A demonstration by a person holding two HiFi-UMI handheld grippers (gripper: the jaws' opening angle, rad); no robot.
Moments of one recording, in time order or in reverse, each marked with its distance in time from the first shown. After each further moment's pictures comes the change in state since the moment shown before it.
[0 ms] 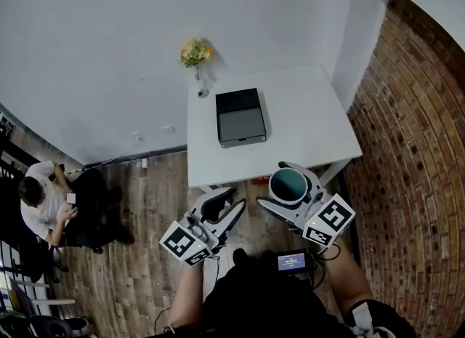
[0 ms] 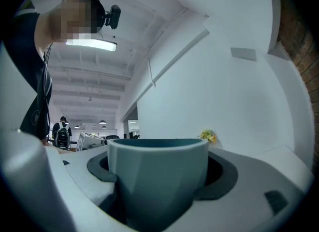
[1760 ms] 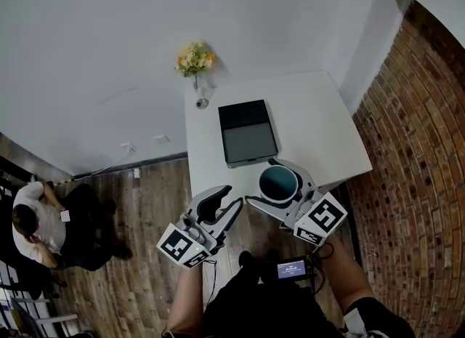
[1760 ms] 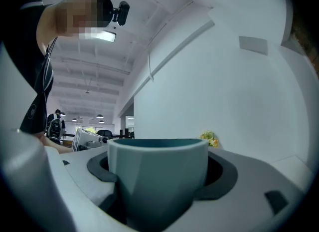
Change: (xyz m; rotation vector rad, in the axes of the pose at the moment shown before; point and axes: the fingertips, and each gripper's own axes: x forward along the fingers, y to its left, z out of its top) left arm 0.013 0.129 0.010 -0.014 -0.044 -0.017; right arm 0.126 -0.058 -0.008 -0.070 0.022 -0.021
